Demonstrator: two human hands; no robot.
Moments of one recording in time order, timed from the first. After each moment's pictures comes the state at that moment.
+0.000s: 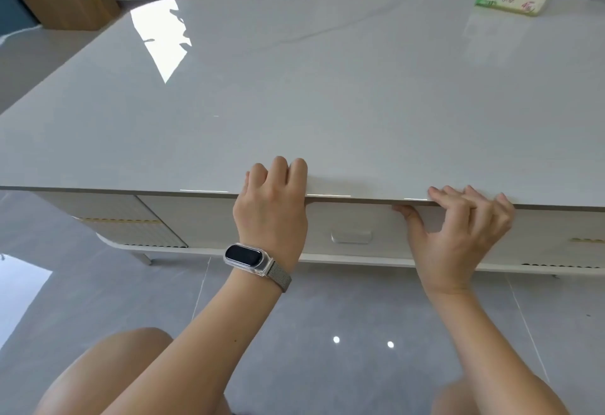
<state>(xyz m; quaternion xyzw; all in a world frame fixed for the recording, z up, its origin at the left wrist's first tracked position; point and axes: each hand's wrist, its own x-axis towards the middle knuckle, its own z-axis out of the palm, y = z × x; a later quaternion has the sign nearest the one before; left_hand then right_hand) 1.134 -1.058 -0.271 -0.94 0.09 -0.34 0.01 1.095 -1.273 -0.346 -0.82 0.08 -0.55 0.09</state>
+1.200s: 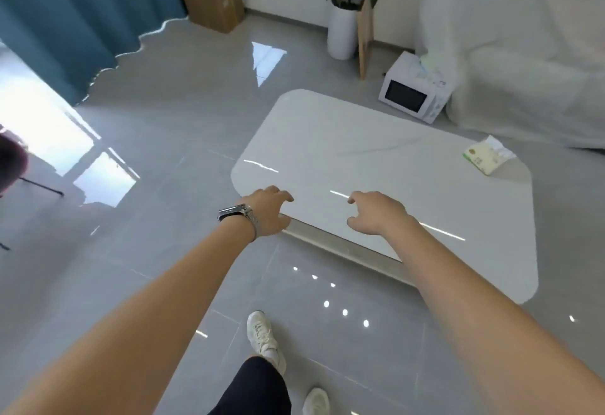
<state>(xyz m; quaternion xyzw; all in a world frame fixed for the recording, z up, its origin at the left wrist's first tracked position) 1.008 -0.875 0.268 -0.97 0.05 0.22 -0.11 1.042 -1.108 0.282 -0.95 -0.10 0.28 0.04</state>
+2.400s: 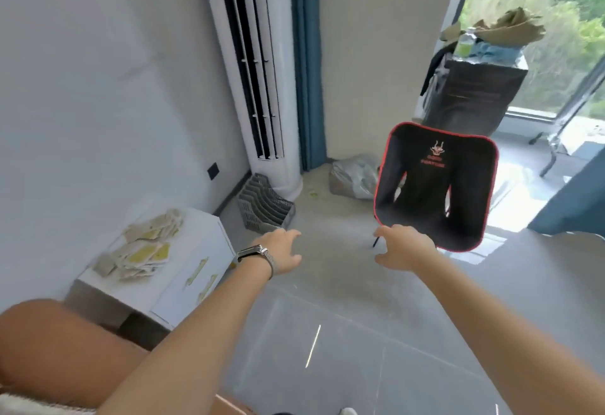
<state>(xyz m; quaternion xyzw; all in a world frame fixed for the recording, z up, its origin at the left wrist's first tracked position) 0.591 -0.146 0.326 -0.70 -0.68 0.07 -0.20 0.851 -0.112 0.357 -0.62 -0.75 0.15 -0.16</state>
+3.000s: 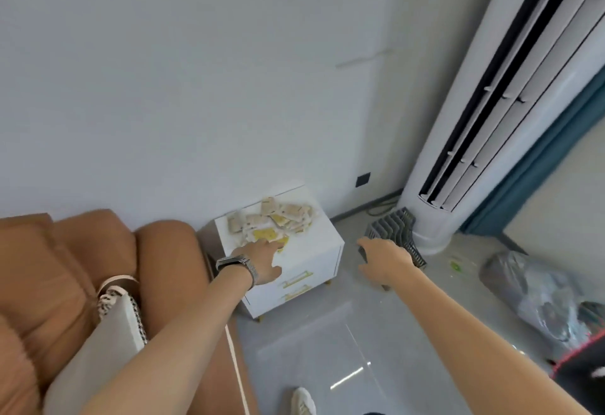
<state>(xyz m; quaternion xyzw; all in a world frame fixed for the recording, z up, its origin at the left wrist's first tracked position) 0.265 -0.125 0.292 -0.42 -0.87 0.08 -0.27 0.437 0.075 0.304 -0.30 -0.92 0.13 -0.21</state>
